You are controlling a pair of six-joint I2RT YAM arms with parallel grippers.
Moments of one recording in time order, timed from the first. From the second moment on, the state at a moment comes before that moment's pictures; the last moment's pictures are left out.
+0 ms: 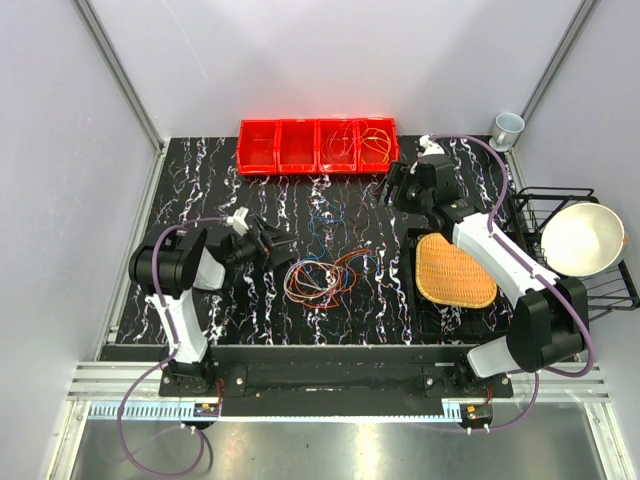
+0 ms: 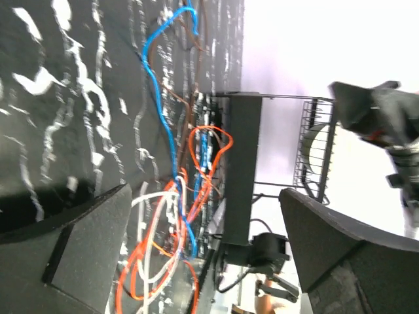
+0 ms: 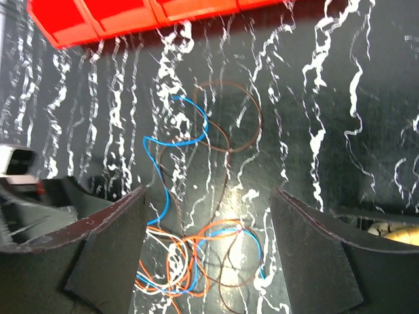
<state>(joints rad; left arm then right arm) -0.13 1.94 0.48 1.18 0.84 -1.25 0.36 1.44 1.14 -0.23 -0.03 0.50</state>
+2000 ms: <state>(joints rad) -0.76 1.46 0.75 -0.10 -0.27 -0.61 0.36 1.53 1.10 -0.28 -0.02 0.53</state>
